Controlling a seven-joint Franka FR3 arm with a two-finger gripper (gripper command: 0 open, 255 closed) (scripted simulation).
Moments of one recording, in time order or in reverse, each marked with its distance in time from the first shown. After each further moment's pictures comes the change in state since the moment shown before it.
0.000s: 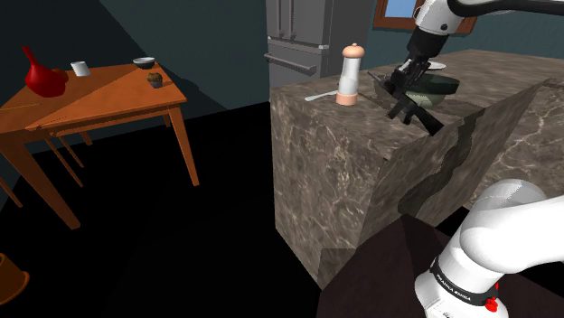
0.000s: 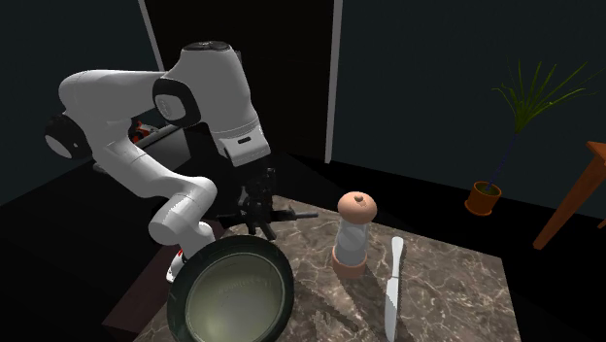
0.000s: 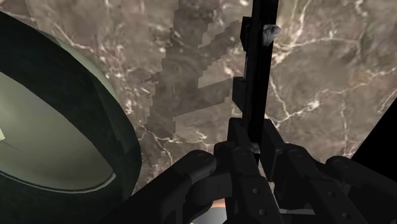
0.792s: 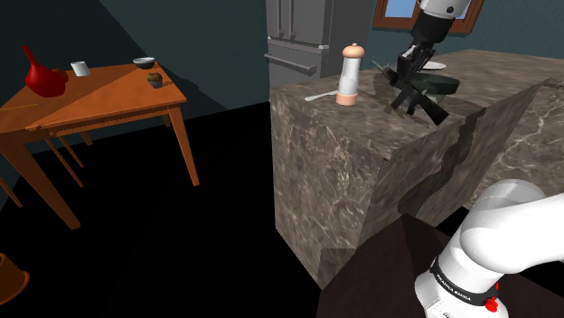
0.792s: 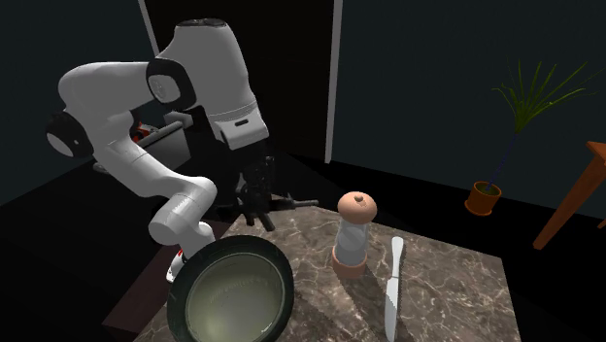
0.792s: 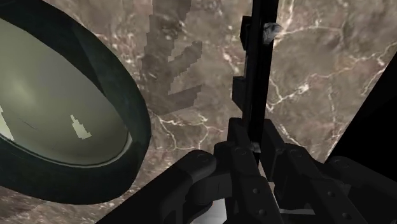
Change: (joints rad) arm 0.006 0.035 0.006 0.103 0.008 -0.068 -0.004
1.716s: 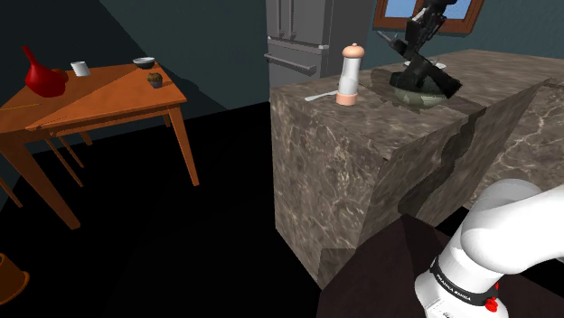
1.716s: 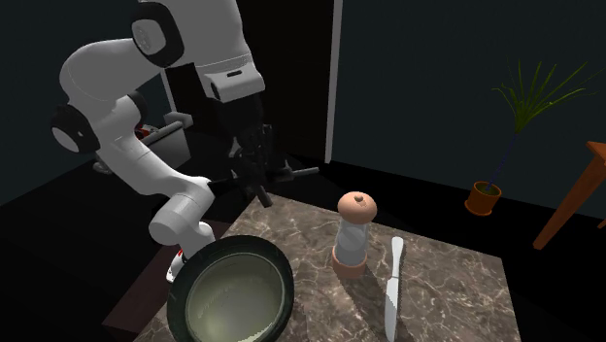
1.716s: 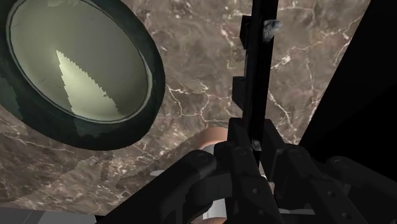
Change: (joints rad) arm 0.013 0.109 0.007 0.275 0.018 -0.166 -0.012
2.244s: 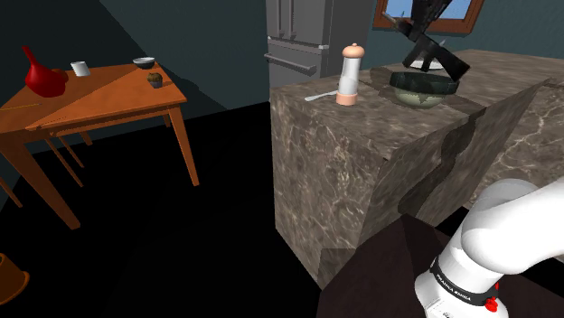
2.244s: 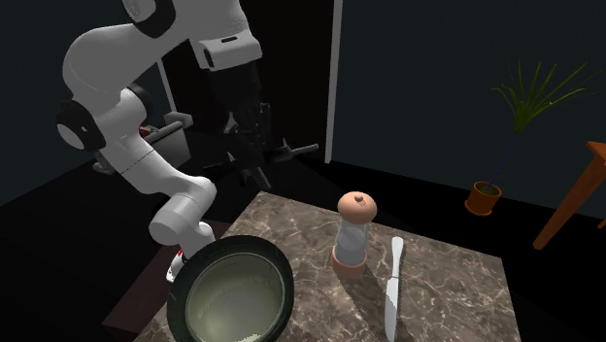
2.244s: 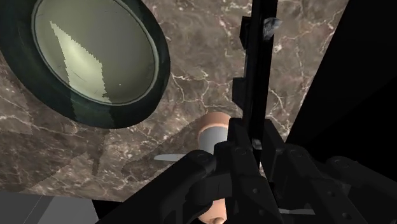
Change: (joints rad) arm 0.008 0.078 0.000 0.181 0.010 -0.104 -0.009
